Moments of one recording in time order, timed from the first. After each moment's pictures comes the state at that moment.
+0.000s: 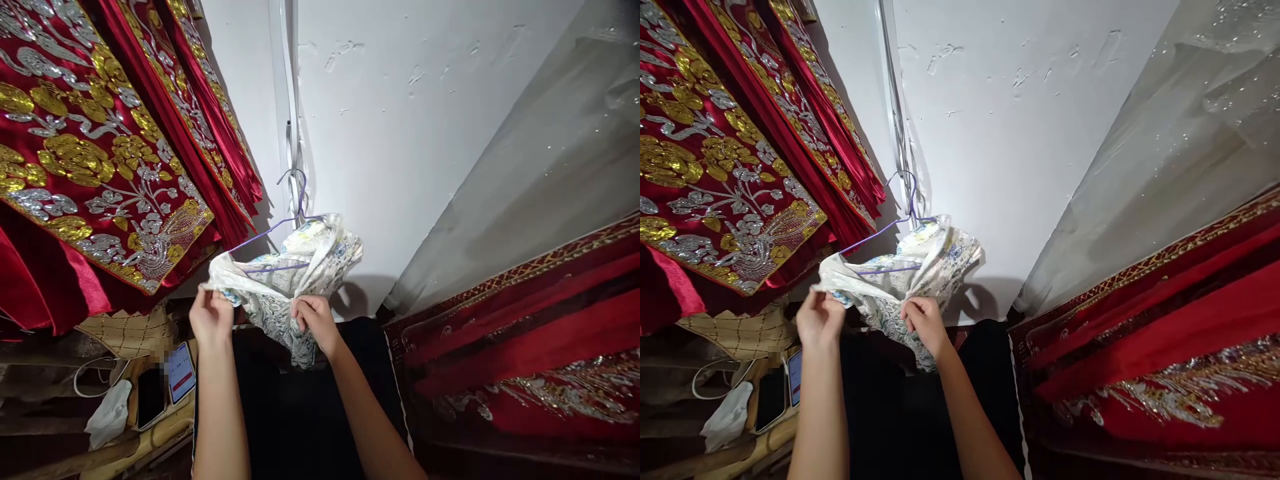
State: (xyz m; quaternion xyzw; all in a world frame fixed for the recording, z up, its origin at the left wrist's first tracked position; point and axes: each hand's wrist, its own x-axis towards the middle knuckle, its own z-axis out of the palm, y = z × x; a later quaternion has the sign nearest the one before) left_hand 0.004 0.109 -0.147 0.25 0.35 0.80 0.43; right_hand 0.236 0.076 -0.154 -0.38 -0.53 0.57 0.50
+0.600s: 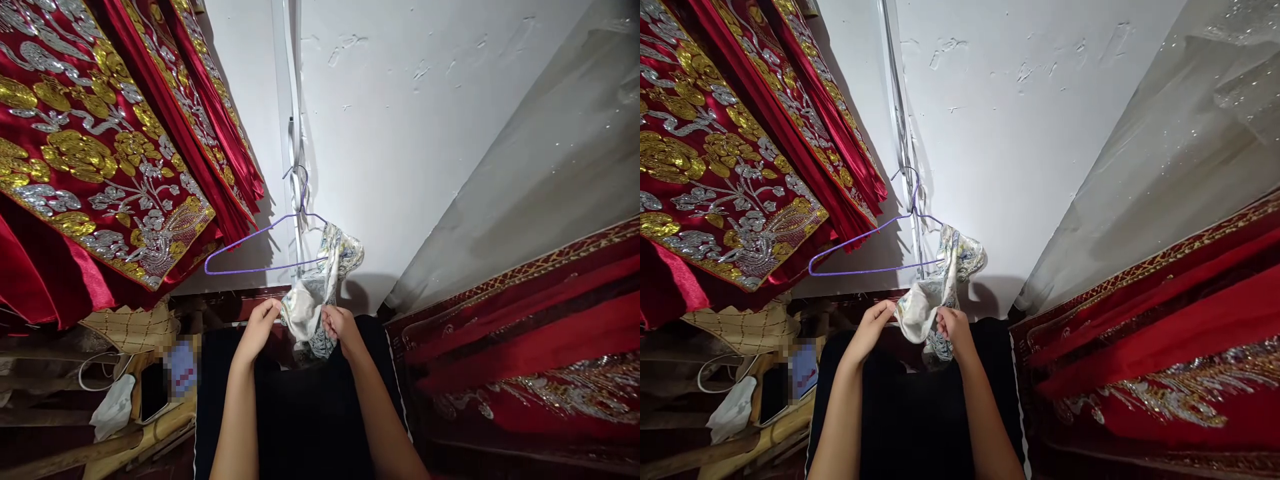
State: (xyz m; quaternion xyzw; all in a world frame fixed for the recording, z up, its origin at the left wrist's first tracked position) left_hand 0.069 0.071 -0.176 0.55 0.48 0.47 0.50; right_hand 0.281 0.078 -0.215 -0.55 -0.39 0.54 0.51
